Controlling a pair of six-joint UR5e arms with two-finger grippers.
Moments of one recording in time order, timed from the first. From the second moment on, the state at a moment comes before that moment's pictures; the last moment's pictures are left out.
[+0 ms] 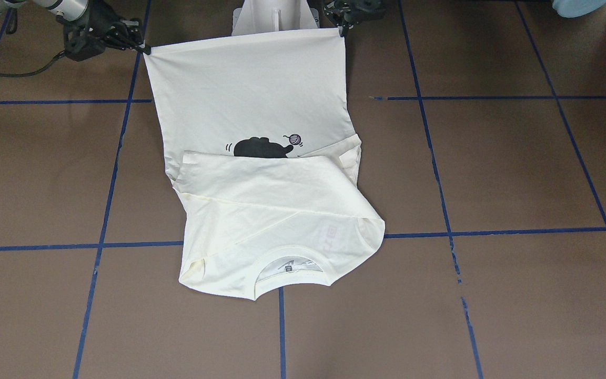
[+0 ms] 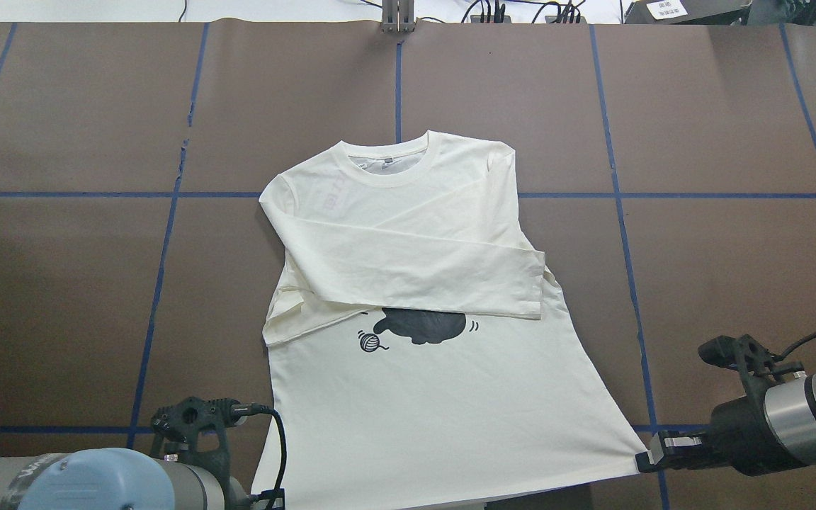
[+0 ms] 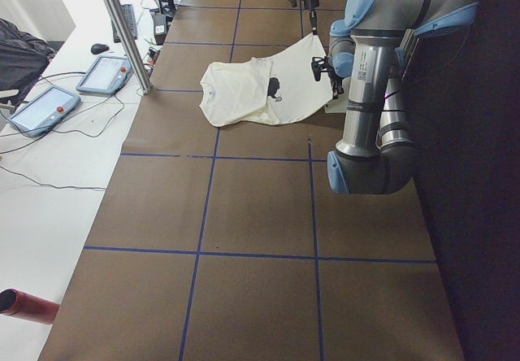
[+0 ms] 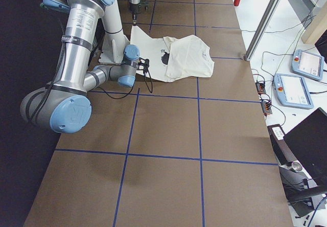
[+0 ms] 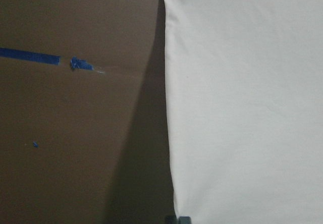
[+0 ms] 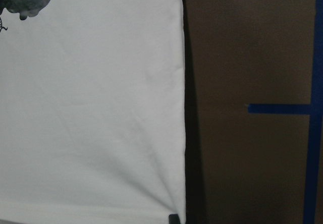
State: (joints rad) left arm -0.05 -1.86 -2.34 -1.35 -1.71 -1.68; right arm 0.35 -1.91 2.16 -0.62 2.10 1.56
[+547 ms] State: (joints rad) left arm -0.23 -1.88 -2.34 -1.35 -1.72 -1.52; right arm 0.54 -1.72 2.05 -0.61 2.16 1.56
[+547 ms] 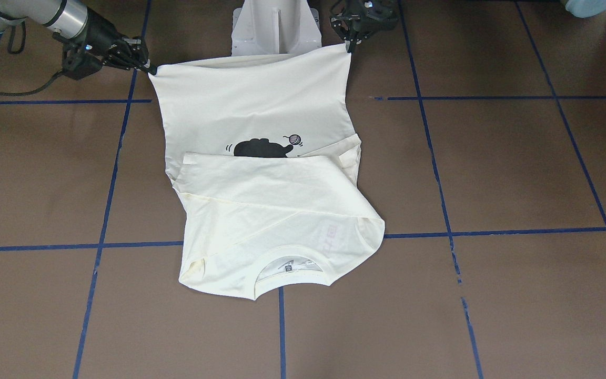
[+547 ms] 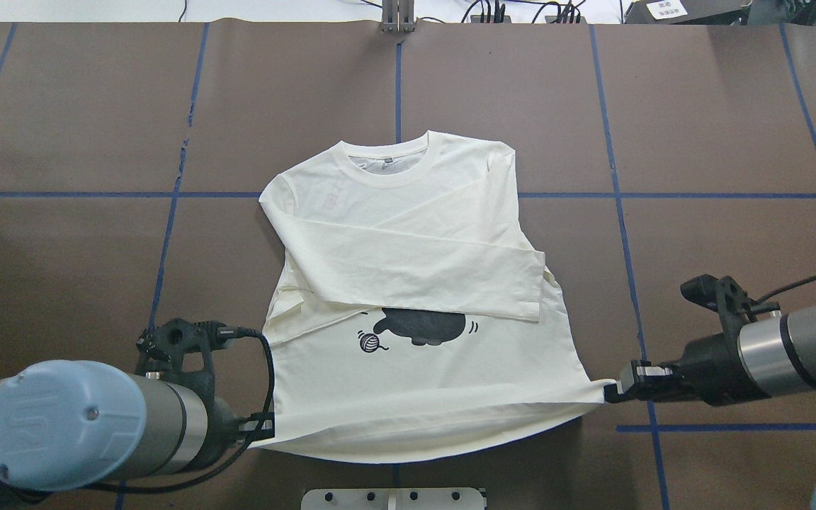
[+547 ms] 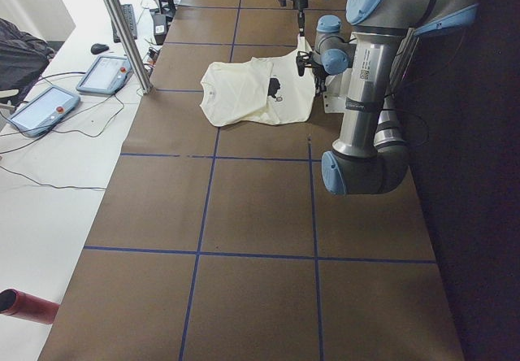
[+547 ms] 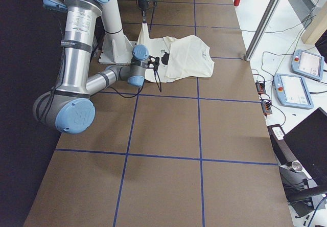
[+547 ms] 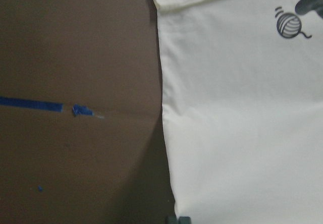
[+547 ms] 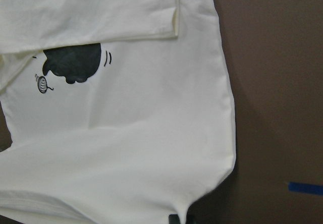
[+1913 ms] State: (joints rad) left arm -0.61 -2.00 -2.00 -1.52 -1.77 -1.31; right arm 0.89 -1.08 1.45 -0.73 2.19 1.38
